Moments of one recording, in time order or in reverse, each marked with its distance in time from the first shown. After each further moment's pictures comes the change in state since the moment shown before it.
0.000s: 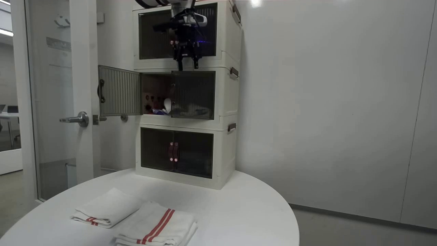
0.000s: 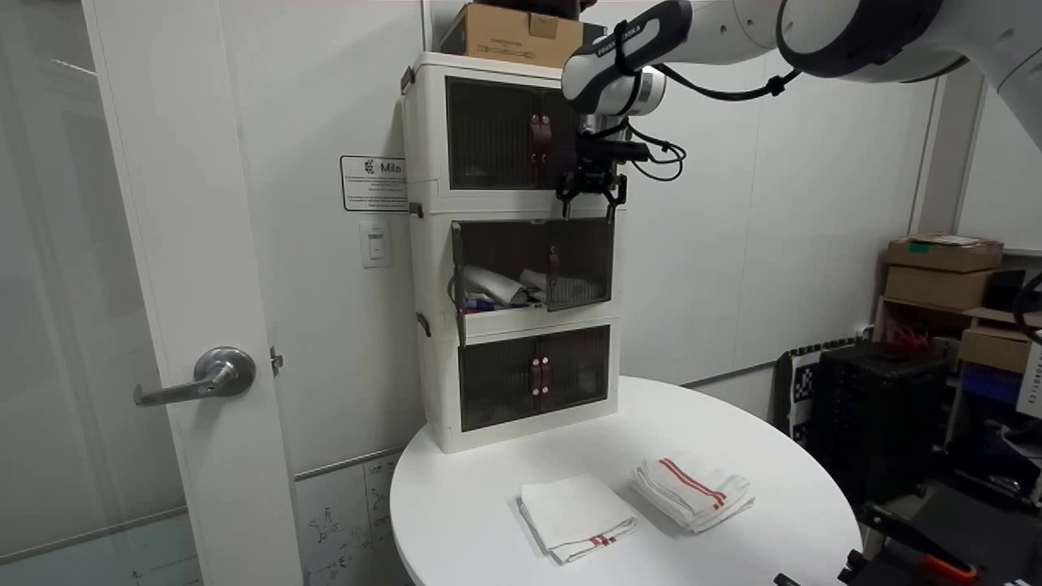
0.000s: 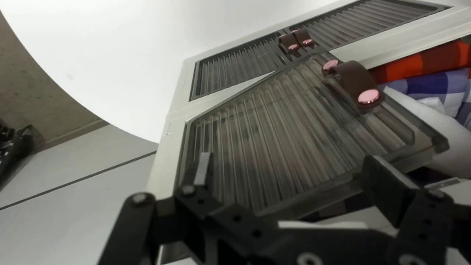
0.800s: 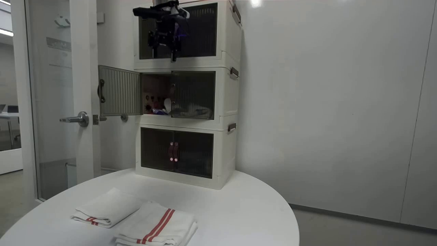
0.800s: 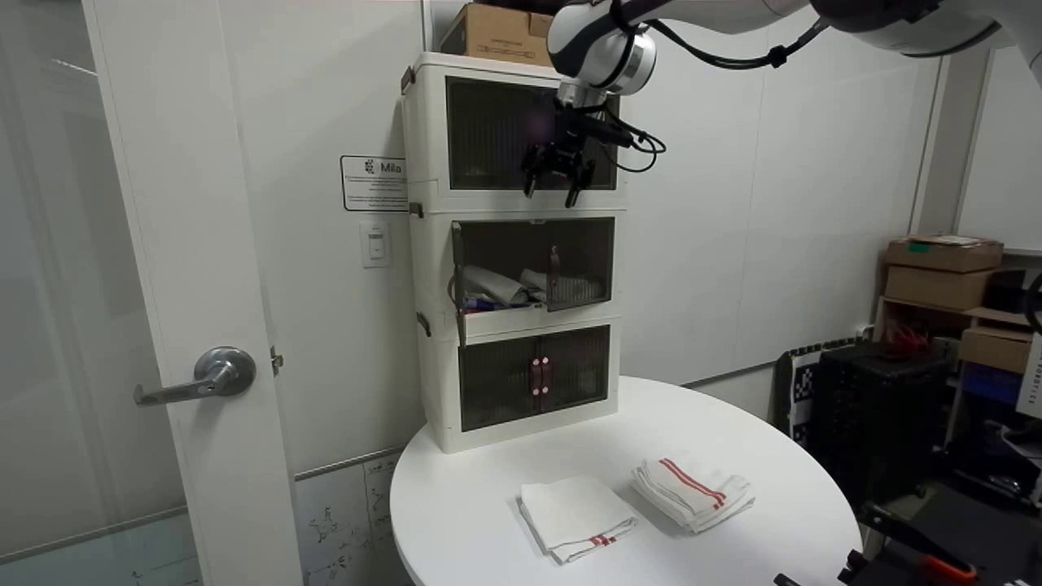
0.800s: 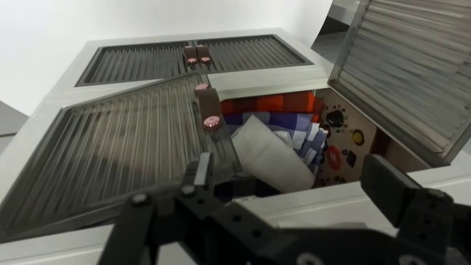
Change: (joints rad) arm -0.011 -0.095 0.135 -0.078 0.125 0.029 -0.249
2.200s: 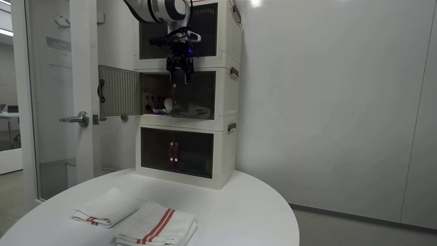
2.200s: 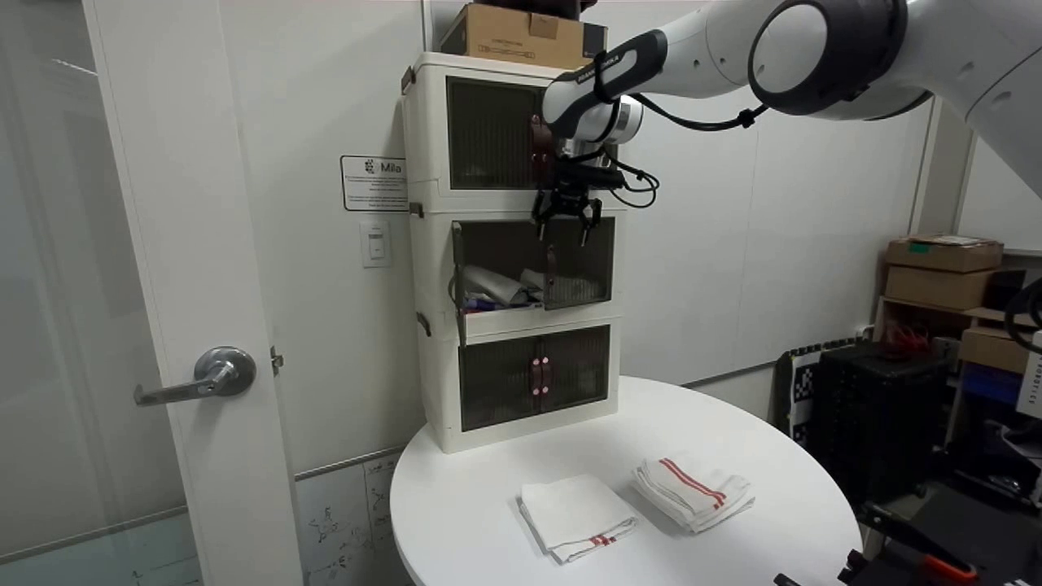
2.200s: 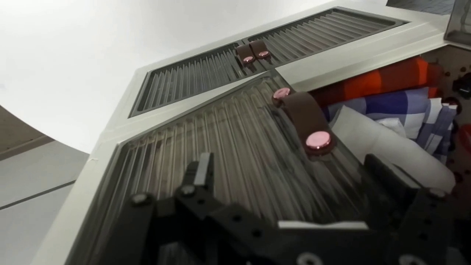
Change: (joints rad) arm 0.011 0.219 -0.079 0.170 -0.073 -0.001 0.243
